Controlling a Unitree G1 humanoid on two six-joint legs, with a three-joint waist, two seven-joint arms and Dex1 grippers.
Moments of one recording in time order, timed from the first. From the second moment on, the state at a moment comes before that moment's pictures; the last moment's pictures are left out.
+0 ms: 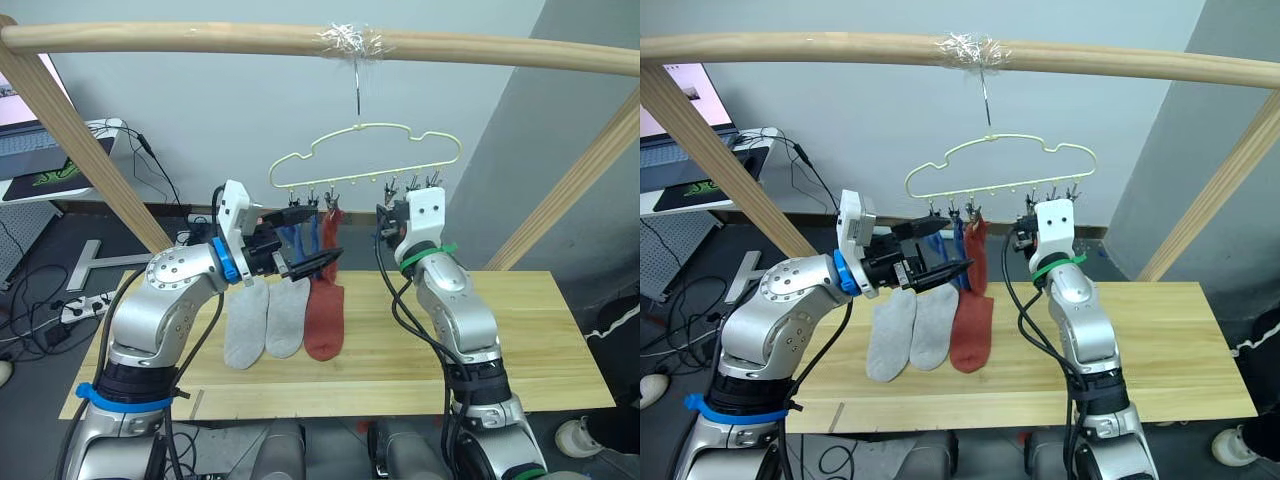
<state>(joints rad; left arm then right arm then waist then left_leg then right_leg) -0.44 0.55 0.00 -0.26 -0.53 0.47 -0.86 -0.52 0.02 0.03 -0.04 0.02 0.45 0.08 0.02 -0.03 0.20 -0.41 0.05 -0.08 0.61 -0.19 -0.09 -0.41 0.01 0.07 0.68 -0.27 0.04</state>
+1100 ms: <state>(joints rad) -0.47 0.54 0.01 -0.31 -0.55 0.50 -0.80 -0.68 0.00 0.02 0.23 0.01 0.25 0.06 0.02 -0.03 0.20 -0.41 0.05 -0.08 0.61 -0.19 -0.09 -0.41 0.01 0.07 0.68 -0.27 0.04</state>
